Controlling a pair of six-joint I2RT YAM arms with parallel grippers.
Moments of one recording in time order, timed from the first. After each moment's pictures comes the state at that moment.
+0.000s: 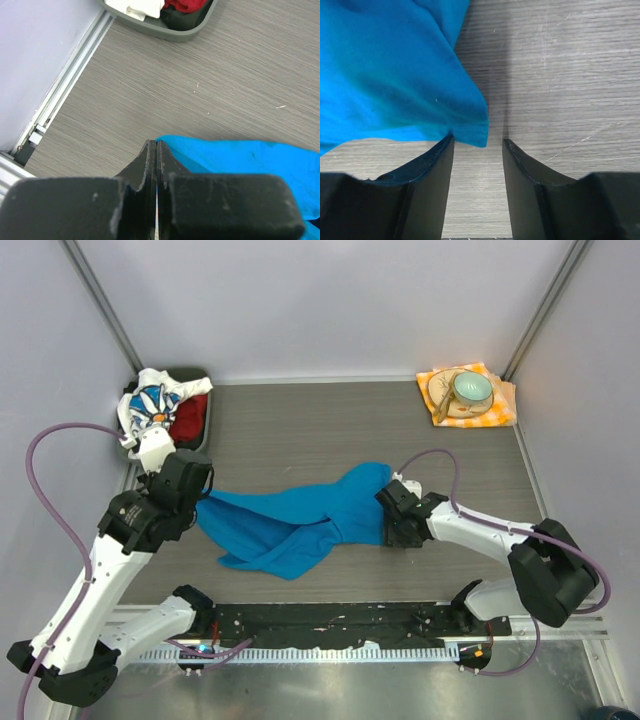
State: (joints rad) left arm -0.55 0.90 1.25 -1.20 -0.84 -0.72; right arm 0.68 1.34 0.68 -0.60 0.21 0.71
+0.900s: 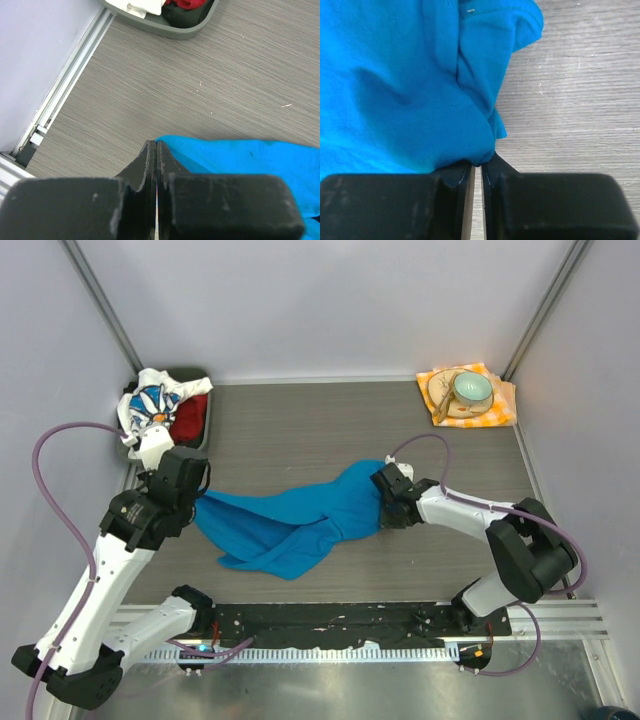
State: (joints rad) left arm -0.49 0.90 1.22 -1.14 -0.79 -0.65; right arm 0.60 1.50 0.78 -0.47 0.22 0.63
